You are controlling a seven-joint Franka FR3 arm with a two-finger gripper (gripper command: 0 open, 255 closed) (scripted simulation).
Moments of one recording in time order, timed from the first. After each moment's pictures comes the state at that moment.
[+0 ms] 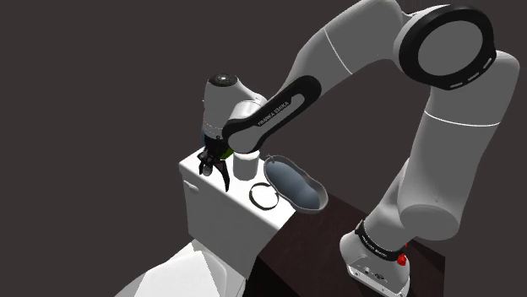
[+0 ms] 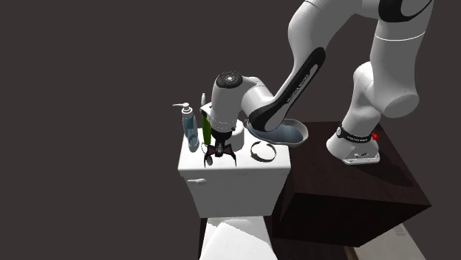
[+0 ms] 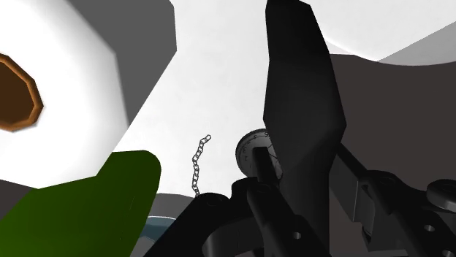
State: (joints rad) arm 0.12 0.29 0.18 -2.20 -0.30 2.58 0.45
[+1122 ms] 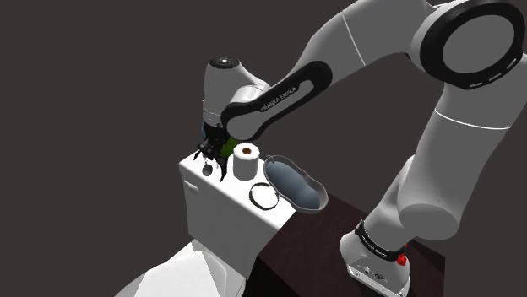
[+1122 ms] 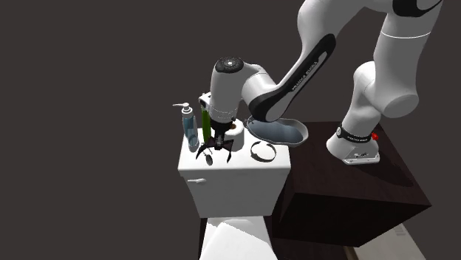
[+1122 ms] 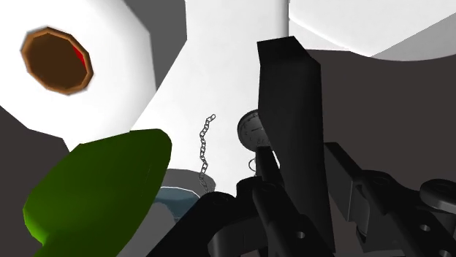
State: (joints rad) arm 0.10 0.21 0.20 -2.18 -0.25 2.49 0.41
